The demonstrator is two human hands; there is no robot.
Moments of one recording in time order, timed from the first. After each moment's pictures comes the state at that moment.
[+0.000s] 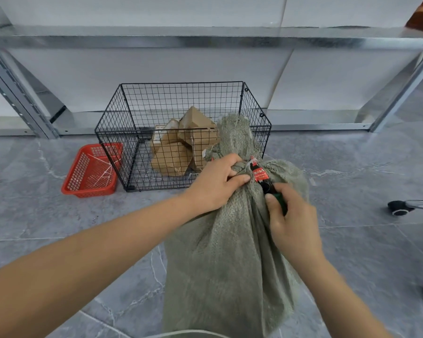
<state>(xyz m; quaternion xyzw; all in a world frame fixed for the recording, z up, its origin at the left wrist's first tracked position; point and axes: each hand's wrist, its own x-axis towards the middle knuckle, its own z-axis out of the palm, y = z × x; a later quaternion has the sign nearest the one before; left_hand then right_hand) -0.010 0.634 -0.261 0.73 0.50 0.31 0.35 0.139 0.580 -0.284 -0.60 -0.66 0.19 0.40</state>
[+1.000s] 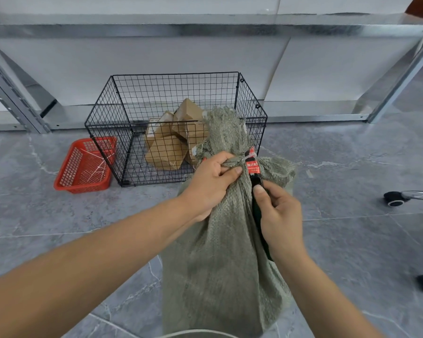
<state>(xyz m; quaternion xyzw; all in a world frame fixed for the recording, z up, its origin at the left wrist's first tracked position) 0.004 0.627 -0.275 0.53 0.43 0.46 0.56 0.122 0.583 -0.297 -0.55 -0.52 0.38 0.54</state>
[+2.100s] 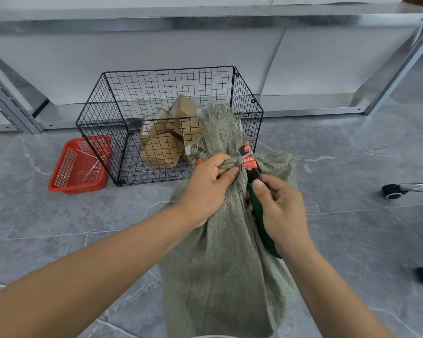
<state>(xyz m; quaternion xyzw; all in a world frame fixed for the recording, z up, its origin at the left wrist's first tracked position) 0.012 0.622 -0.281 0.58 0.45 0.48 0.49 0.133 0.592 -0.295 -0.53 -0.53 0.40 0.53</state>
